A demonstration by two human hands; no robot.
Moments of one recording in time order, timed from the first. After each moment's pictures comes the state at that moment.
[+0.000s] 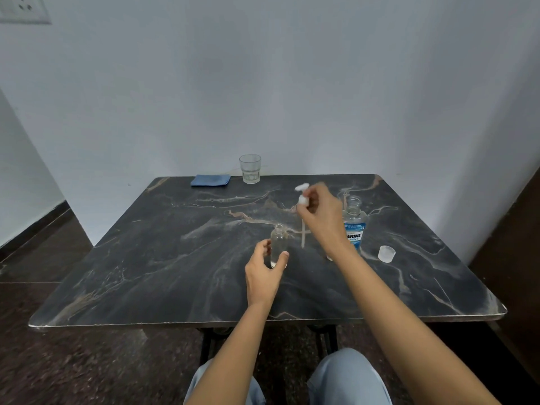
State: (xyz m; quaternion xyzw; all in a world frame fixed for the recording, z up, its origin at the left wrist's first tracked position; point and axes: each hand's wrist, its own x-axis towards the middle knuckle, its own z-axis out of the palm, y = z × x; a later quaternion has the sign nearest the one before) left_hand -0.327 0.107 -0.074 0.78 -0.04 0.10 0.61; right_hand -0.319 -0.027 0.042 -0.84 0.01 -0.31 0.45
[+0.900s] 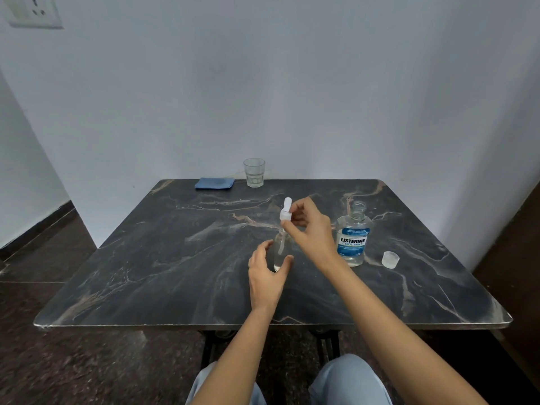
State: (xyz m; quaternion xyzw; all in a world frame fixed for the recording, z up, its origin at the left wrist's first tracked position) left_hand -0.328 0.108 -0.074 0.79 -0.04 0.13 0.60; right_hand -0.328 -0.002 0.028 -0.82 -0.08 -0.27 0.50
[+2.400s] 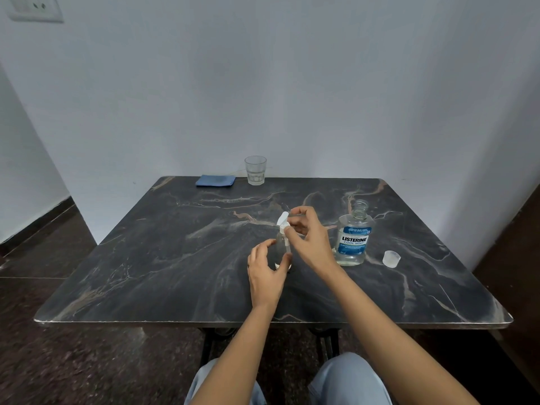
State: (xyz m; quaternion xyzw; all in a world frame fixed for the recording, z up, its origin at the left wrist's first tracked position) left_hand -0.328 0.107 -0.072 0.79 -0.04 0.16 0.59; right_hand -0.319 -0.004 -0.006 -0.81 -0.04 -0.21 0.55
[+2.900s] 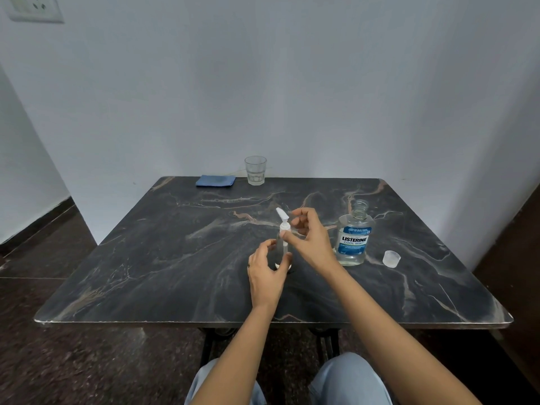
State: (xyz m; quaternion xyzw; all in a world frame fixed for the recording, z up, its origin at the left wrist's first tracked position) left_hand -0.327 0.108 -0.074 0.80 -0.04 0.15 0.59; right_hand -0.316 -0.010 -0.009 -0.82 -0.03 -0.19 0.54
